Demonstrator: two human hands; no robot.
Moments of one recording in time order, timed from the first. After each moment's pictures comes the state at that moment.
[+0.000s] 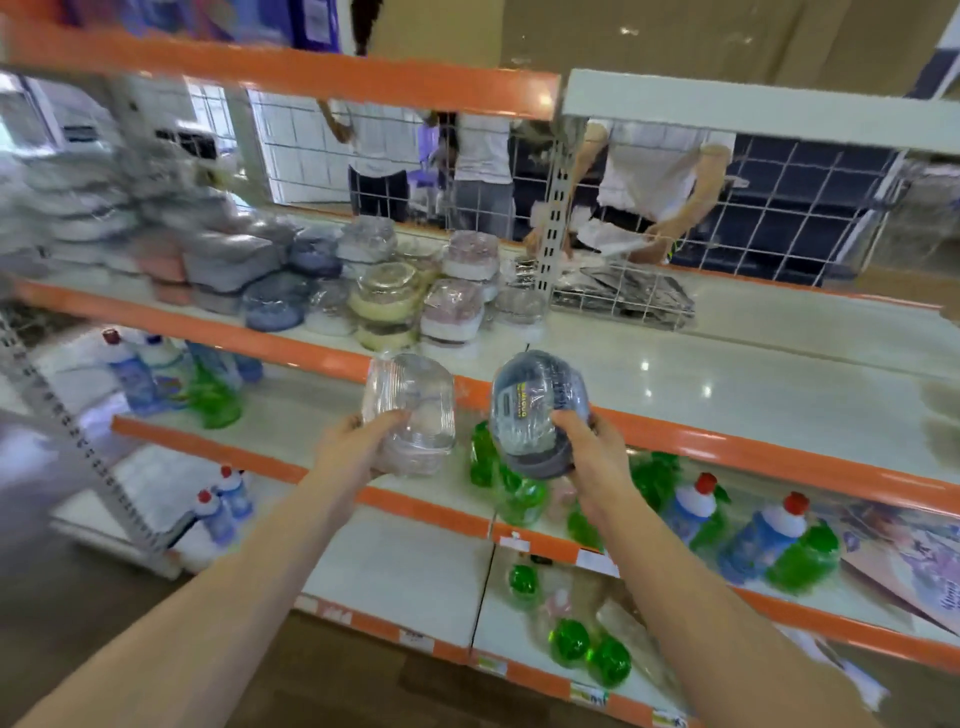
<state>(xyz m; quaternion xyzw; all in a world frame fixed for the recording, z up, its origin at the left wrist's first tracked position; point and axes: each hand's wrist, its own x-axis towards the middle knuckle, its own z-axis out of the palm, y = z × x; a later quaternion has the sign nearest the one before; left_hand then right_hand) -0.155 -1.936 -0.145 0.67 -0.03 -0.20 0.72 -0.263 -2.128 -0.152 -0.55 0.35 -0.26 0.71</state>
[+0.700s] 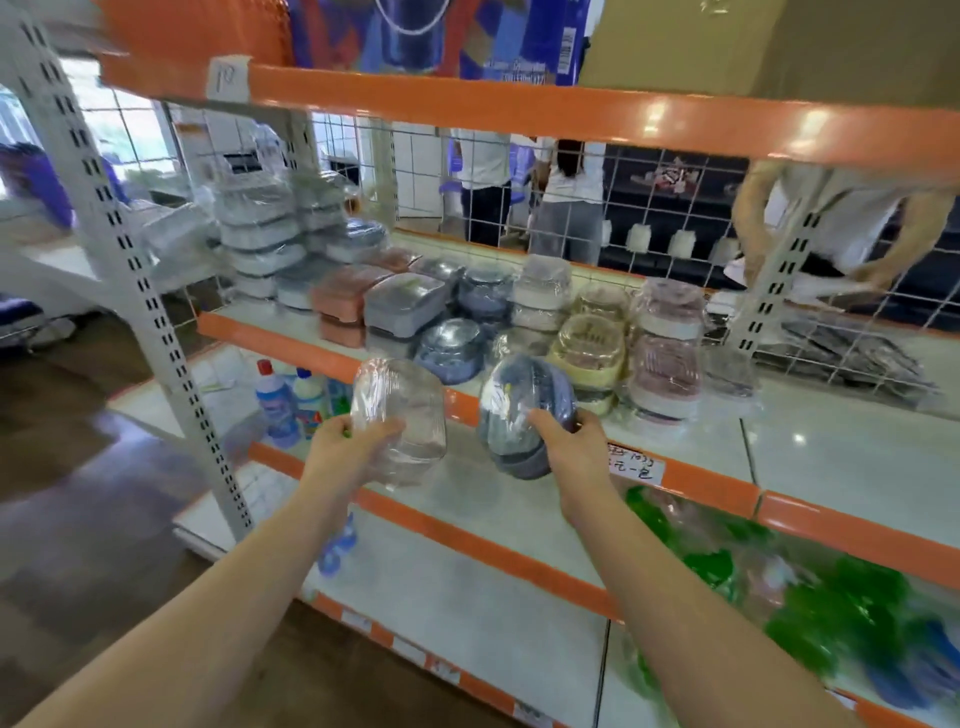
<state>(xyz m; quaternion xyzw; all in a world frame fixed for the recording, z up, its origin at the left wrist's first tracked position) 0.055 -1.755 -0.133 0.72 0.01 -0.10 0.68 -0.011 -1.951 -0.140 -0.62 0.31 -0.24 0.68</state>
